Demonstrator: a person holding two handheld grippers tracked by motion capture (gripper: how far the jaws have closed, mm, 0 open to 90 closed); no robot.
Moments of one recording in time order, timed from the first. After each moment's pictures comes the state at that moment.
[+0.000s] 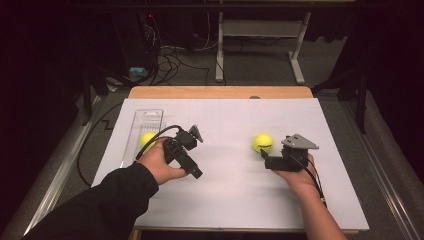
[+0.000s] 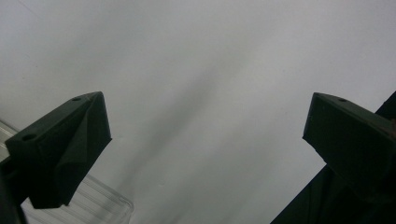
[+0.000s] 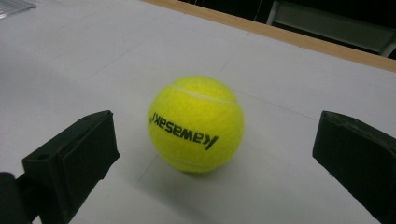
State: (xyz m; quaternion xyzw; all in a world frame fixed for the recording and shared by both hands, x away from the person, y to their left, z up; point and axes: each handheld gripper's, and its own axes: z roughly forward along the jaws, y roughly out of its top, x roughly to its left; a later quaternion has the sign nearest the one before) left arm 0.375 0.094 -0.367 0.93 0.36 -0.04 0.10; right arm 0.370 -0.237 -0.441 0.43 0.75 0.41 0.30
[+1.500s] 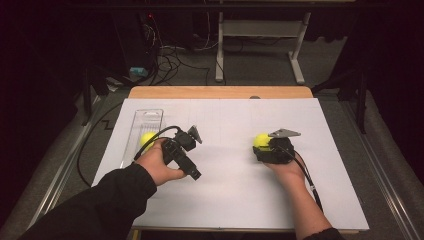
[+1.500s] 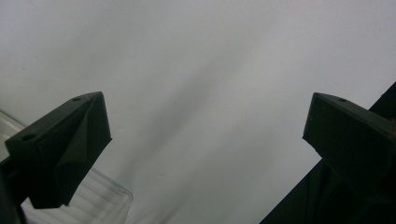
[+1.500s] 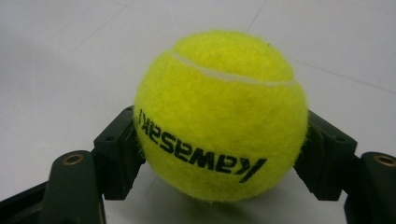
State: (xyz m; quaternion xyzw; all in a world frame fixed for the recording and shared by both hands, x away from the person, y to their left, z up) left arm 0.371 0.096 -0.364 0.93 0.36 -0.04 0.10; right arm 0.403 -0.216 -0.459 0.47 0.78 0.36 0.23
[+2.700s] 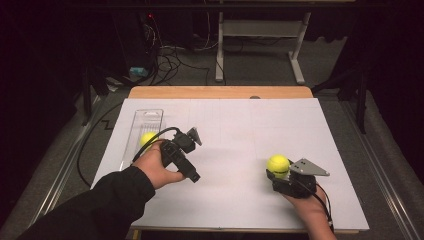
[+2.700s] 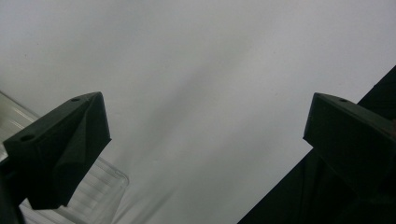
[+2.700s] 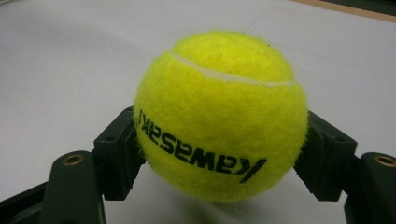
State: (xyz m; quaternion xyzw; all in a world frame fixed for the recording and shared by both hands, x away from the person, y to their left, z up) left arm 0.359 0.095 -0.355 0.93 0.36 -0.03 0.09; right arm 0.302 -0.250 -0.458 0.42 0.76 0.41 0.27
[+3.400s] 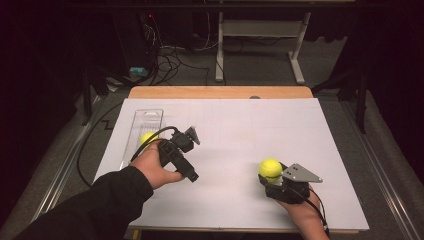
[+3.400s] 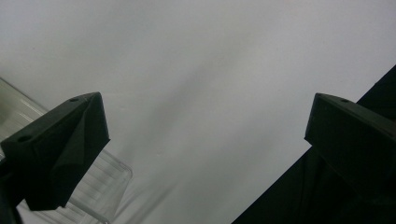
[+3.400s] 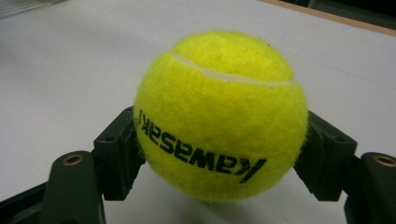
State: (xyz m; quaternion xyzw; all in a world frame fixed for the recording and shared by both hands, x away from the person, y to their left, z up) left arm 0.358 0.099 -0.350 0.93 0.37 -0.02 0.09; right arm 0.290 -0.227 -0.457 0.39 0.77 0.43 0.27
